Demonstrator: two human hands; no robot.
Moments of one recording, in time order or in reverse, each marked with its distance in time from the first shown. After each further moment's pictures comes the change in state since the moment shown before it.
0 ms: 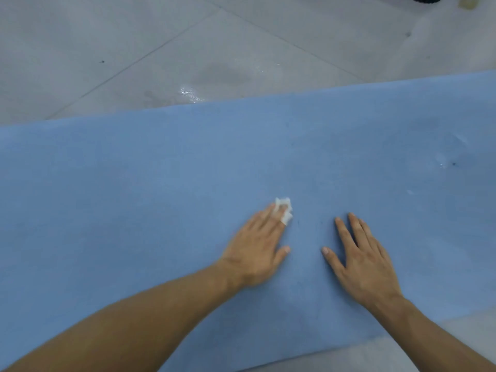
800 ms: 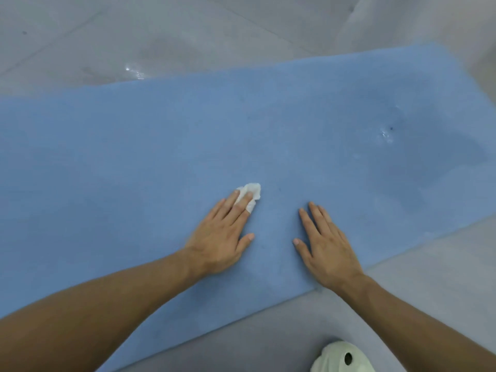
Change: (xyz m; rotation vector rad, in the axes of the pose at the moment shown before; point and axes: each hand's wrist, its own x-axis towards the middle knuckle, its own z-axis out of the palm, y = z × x) left_hand -0.024 0.010 0.019 0.134 -0.022 0.082; right_hand -0.055 0.011 0.002 0.047 -0.075 -0.049
